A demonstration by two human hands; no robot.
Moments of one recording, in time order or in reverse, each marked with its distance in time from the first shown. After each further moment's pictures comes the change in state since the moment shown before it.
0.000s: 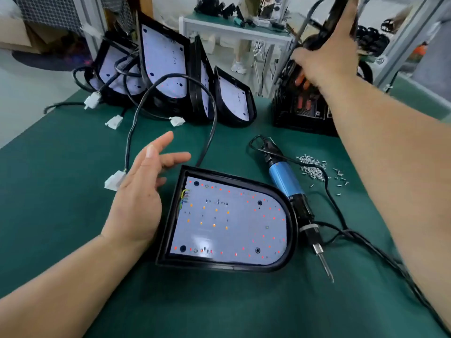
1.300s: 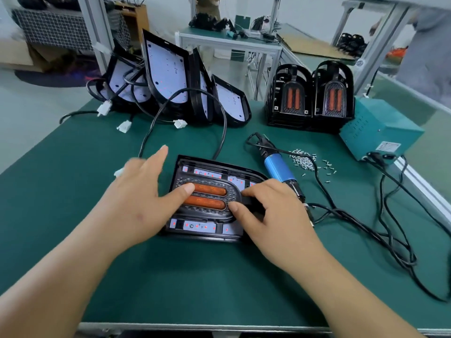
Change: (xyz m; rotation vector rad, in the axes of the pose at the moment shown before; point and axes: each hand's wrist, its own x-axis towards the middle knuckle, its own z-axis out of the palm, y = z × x) left_hand -0.033 0.042 -0.029 0.973 -0.184 -0.031; right_hand -0.292 0.009 -0.055 0.007 -0.433 -0.322
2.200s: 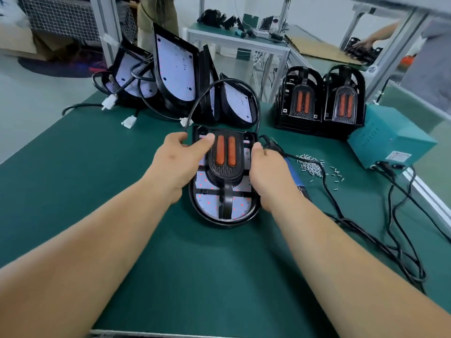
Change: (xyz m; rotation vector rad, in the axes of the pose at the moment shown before) left_hand 0.091 0.012 0.045 -0.816 0.037 -0.208; right_hand 0.100 -0.002 0.026 0.412 0.016 0.566
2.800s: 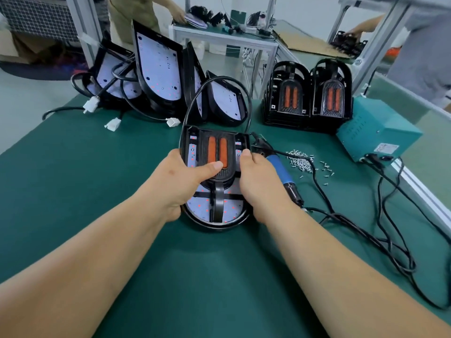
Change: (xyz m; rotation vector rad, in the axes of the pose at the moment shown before) left_hand -0.021 -0.007 0.016 -0.151 -0.262 -0.008; right_hand -0.015 0.010 -0.004 0.083 -0.089 -0.024
